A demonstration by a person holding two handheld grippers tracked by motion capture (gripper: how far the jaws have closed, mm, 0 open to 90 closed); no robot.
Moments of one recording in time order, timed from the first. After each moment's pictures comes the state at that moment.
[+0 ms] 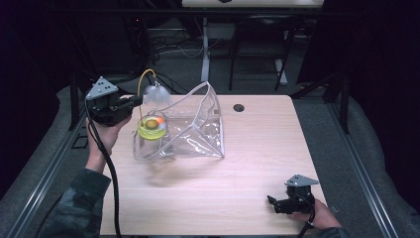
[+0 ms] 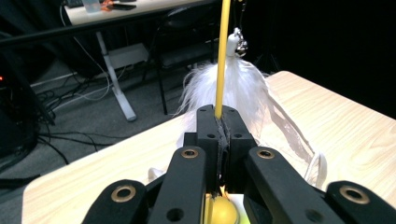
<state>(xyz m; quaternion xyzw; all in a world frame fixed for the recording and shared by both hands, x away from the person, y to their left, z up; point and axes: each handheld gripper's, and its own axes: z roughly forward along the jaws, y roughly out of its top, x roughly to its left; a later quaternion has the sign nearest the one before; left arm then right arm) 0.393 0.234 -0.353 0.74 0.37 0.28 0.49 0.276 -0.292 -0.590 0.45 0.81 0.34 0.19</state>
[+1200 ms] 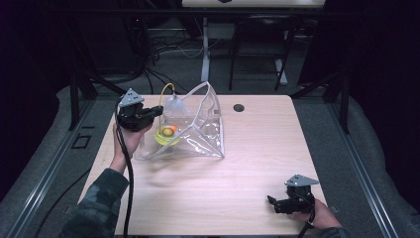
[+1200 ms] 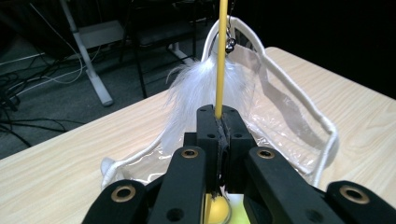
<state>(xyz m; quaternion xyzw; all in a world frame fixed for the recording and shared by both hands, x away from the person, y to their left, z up) 0.425 0.202 -0.411 0.76 0.36 0.23 0.49 0.276 -0.292 -0.590 0.45 0.81 0.34 0.19</state>
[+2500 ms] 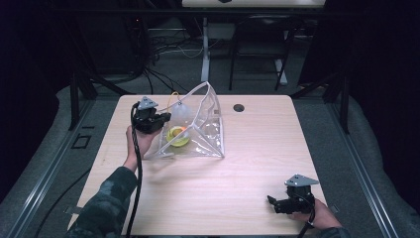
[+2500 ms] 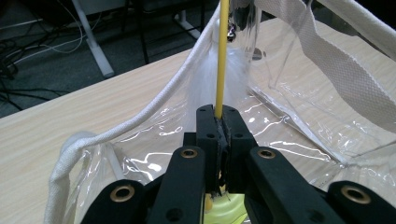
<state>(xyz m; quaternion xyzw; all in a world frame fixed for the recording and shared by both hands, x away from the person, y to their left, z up) 0.455 0.184 -0.457 0.78 0.39 0.22 0.44 0.276 -0.292 -0.590 0.45 0.81 0.34 0.18</state>
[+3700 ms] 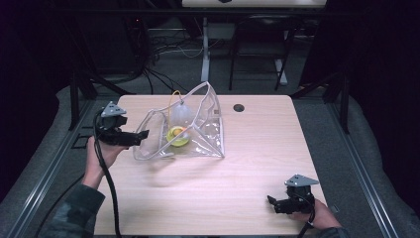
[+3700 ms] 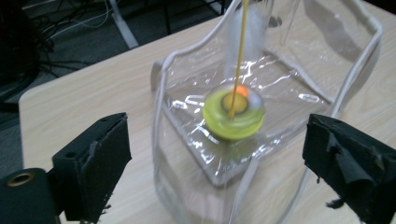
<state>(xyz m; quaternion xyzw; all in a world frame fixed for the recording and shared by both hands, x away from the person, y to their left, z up) 0.381 0.254 -0.413 0.79 0.43 0.23 0.38 0.276 -0.292 -0.590 0.45 0.81 0.34 0.18</state>
